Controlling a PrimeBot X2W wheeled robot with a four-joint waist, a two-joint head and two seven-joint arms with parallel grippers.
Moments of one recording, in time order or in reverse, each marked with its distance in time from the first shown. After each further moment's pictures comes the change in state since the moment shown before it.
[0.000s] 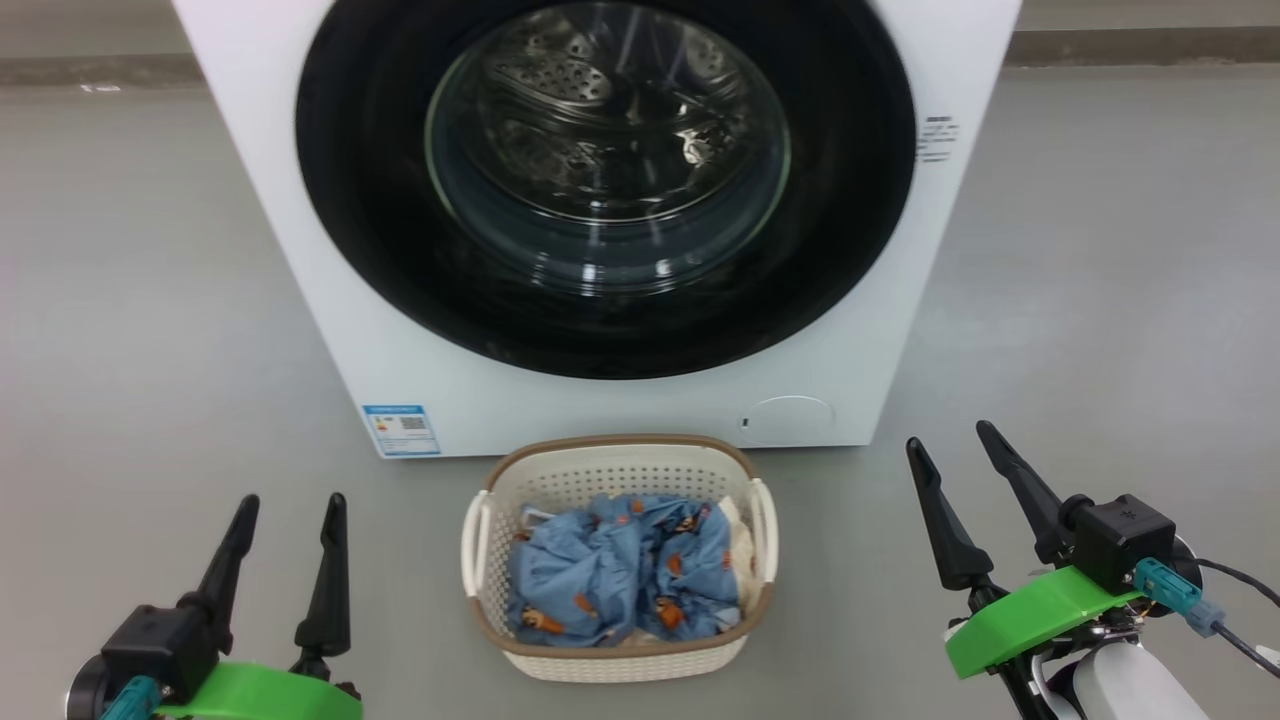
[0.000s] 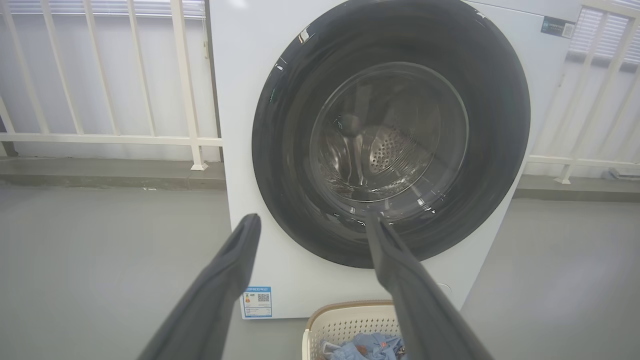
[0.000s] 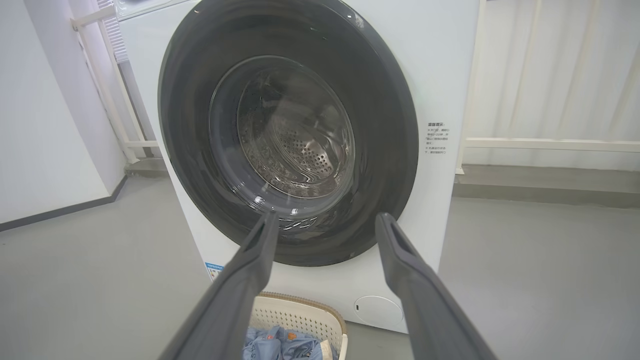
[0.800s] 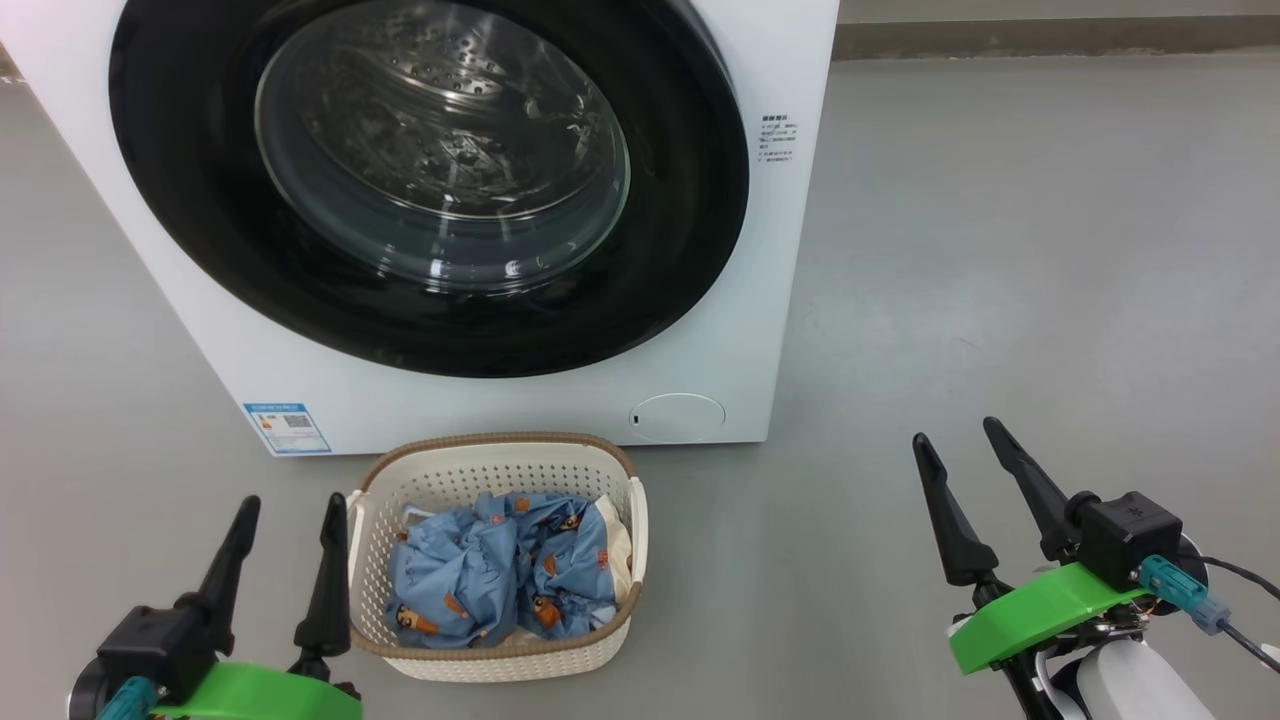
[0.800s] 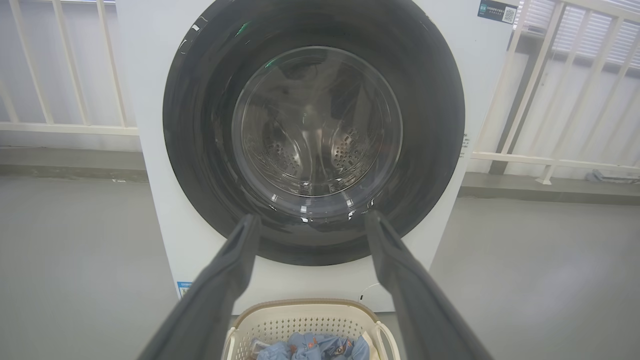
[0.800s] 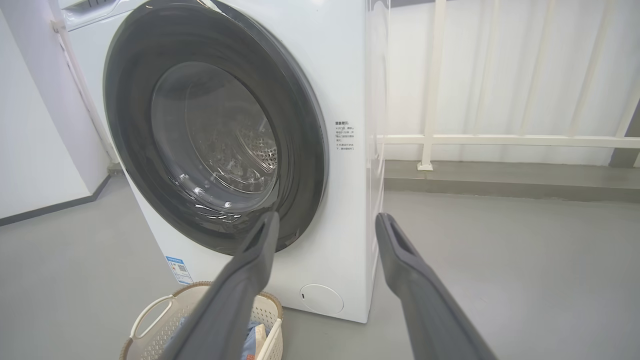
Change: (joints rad) left arm 0.000 0.000 -0.001 0.002 -0.022 -0.006 0.000; right arm -0.002 -0.001 -0.009 0.000 0.000 0.000 0.000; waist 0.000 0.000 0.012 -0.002
